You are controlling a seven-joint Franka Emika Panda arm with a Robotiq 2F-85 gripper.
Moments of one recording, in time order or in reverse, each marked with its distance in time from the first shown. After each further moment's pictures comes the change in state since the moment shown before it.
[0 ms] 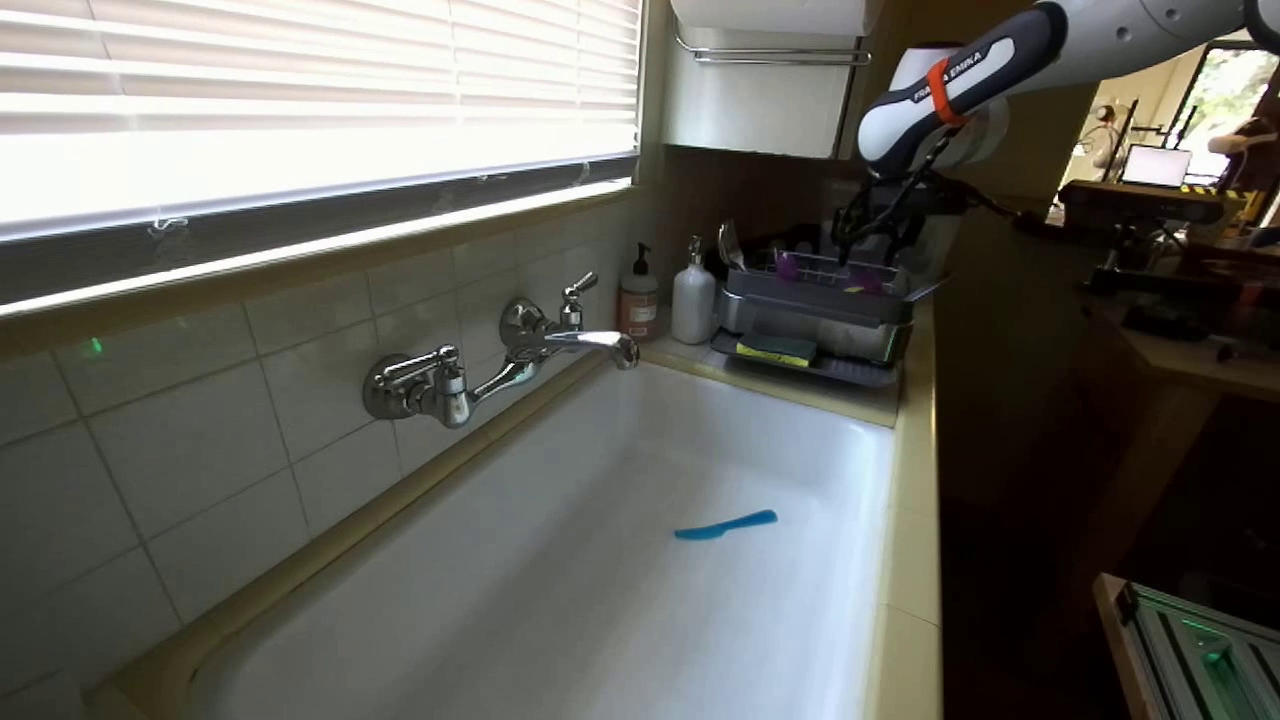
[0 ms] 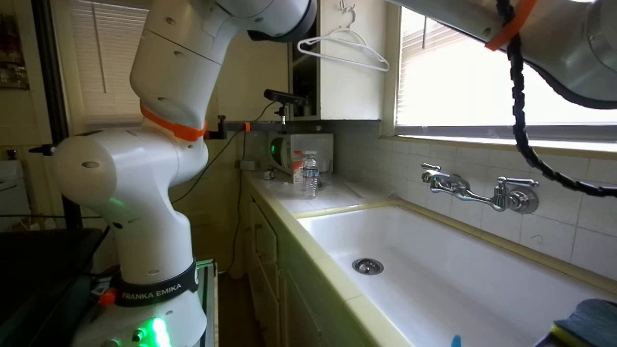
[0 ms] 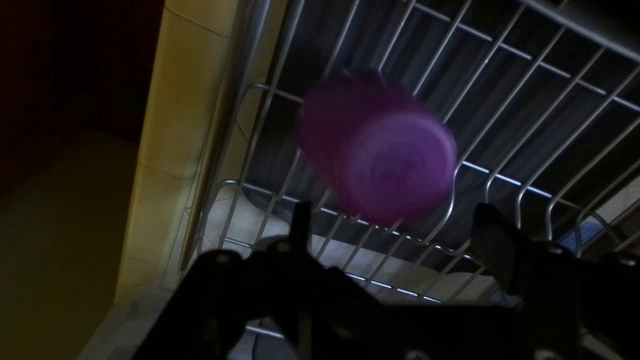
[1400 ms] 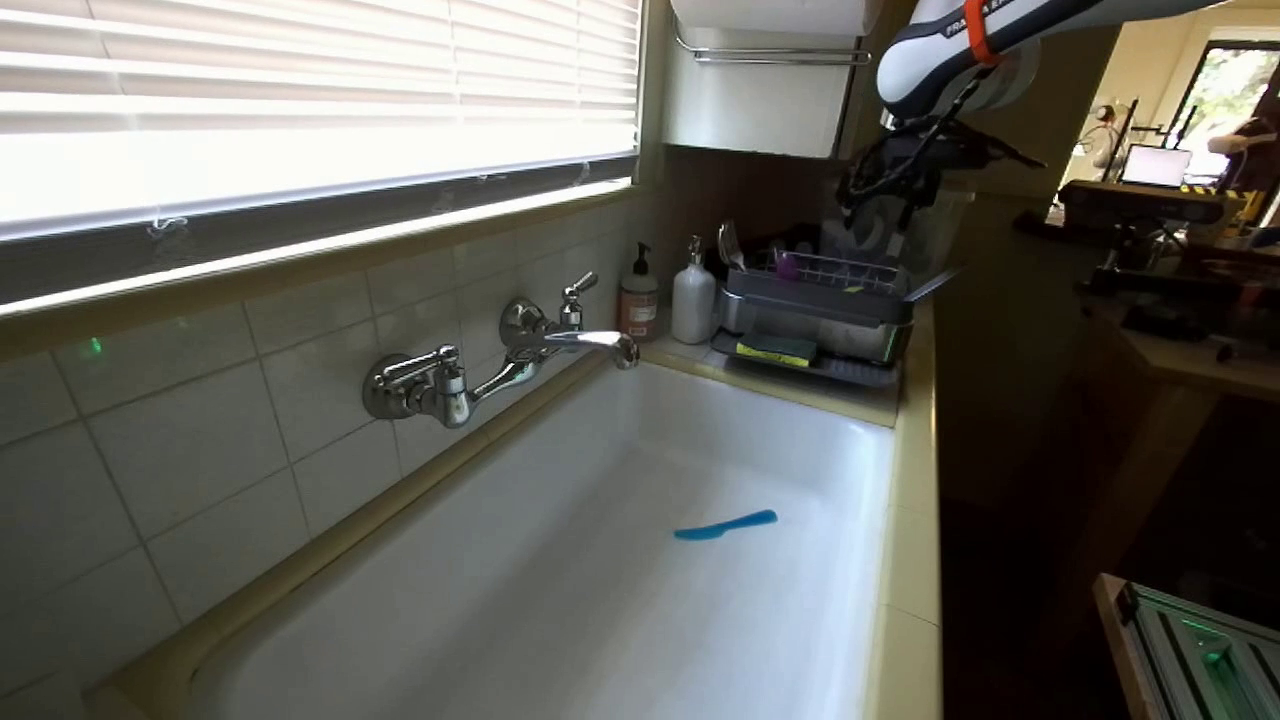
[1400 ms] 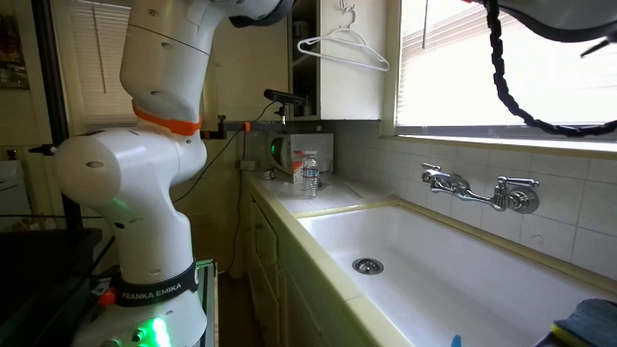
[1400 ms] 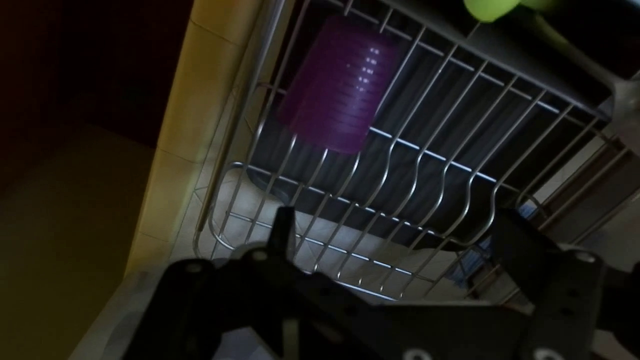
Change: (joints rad) arm 0.041 -0.140 -0.008 -0.020 -0.044 -0.121 0.000
